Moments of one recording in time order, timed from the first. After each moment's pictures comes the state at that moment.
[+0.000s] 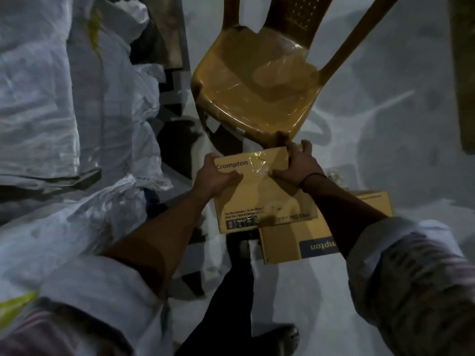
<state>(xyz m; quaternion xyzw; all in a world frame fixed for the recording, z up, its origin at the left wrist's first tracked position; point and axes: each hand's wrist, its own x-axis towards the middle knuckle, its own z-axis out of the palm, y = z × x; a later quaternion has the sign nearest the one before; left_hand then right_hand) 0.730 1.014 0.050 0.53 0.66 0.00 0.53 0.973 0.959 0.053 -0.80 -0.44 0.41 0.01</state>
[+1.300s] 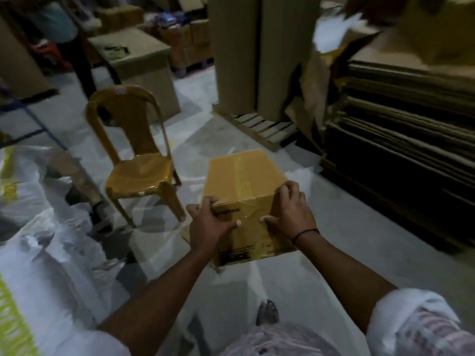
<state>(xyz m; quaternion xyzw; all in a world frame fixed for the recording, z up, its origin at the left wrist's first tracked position) 0.696 0.421 0.377 0.84 0.39 0.14 0.35 0.831 0.249 0.386 -0.92 -0.33 0.00 0.20</state>
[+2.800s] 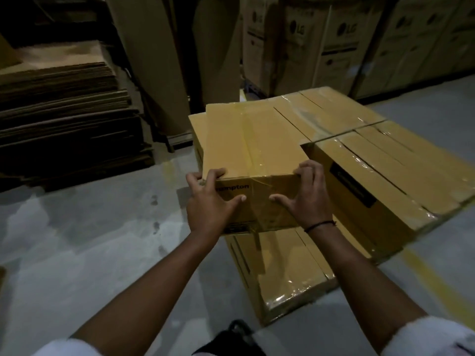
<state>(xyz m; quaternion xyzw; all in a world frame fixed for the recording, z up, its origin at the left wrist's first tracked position) 0.131 -0.468 0.472 0.88 -0.26 0.09 0.39 0.007 -0.670 0.453 -0.89 0.23 -0.35 0.15</state>
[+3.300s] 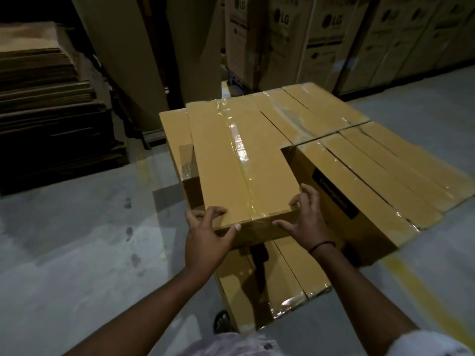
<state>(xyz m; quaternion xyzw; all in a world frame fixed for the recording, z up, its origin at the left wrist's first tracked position) 0.128 -0.554 0.385 0.87 -0.27 -0.05 0.41 -0.007 -0.787 0.378 -0.90 0.30 -0.22 0.24</state>
